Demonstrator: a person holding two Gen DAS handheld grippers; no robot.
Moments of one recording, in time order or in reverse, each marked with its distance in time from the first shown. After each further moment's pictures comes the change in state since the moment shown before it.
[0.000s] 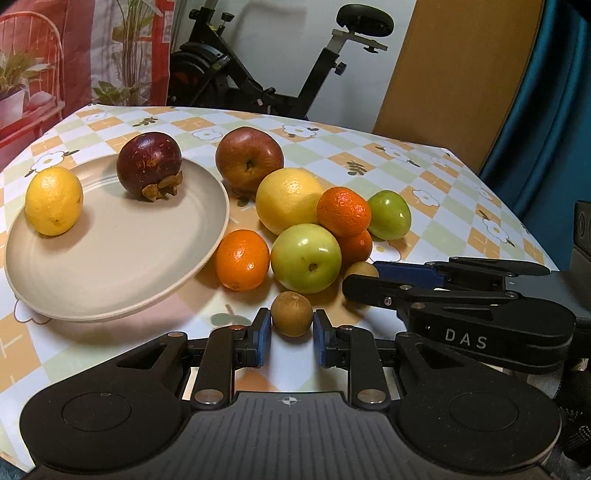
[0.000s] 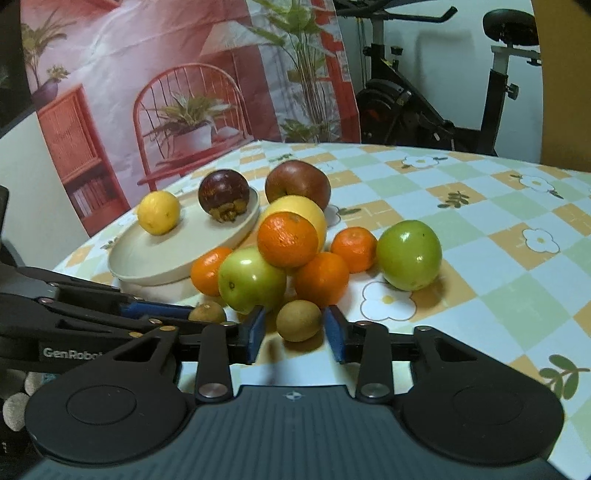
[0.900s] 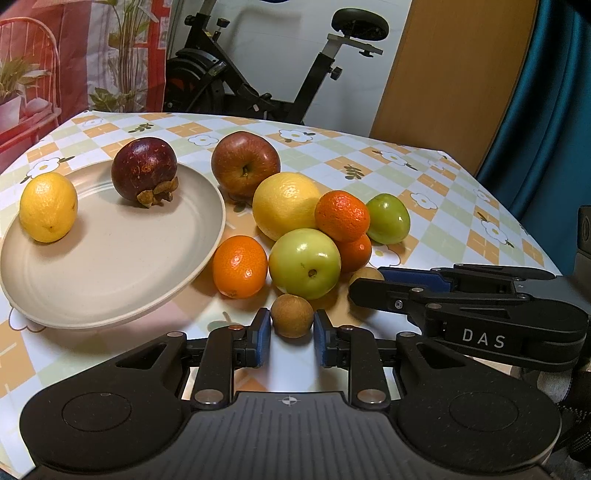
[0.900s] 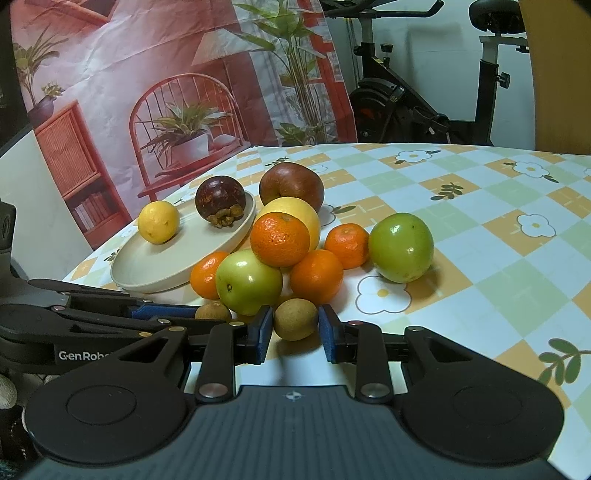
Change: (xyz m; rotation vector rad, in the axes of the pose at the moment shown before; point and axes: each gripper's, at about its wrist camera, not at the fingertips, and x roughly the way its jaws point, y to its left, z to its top) left arm 0.003 -0.001 -0.001 0.012 -0.021 -0.002; right arm -0.008 -0.007 -0.002 0.049 -0.016 0.017
